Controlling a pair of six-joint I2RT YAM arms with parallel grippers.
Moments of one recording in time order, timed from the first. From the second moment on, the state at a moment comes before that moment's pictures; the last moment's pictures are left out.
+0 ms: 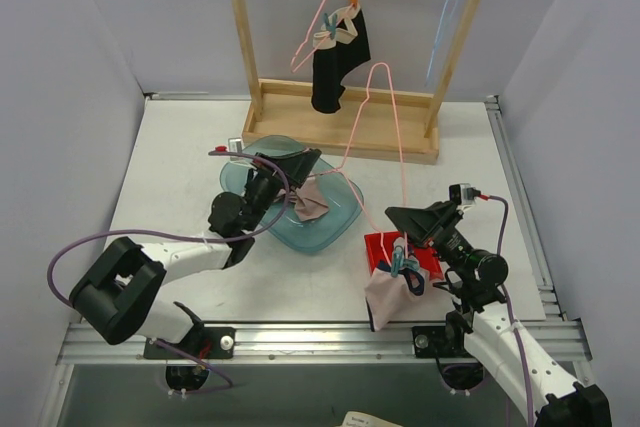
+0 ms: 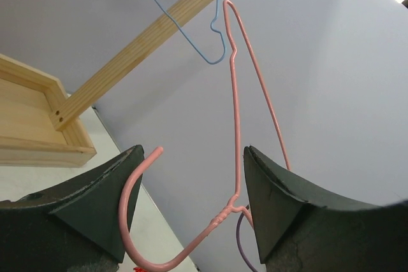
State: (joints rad) left arm -0.69 1.41 0.56 1.30 -0.04 -1.04; right arm 0.34 0.56 0.08 1.03 -0.48 1.65
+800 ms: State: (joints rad) left arm -0.62 1.36 0.55 1.30 -0.05 -1.04; right arm 0.34 0.65 0.08 1.04 -0.47 1.62
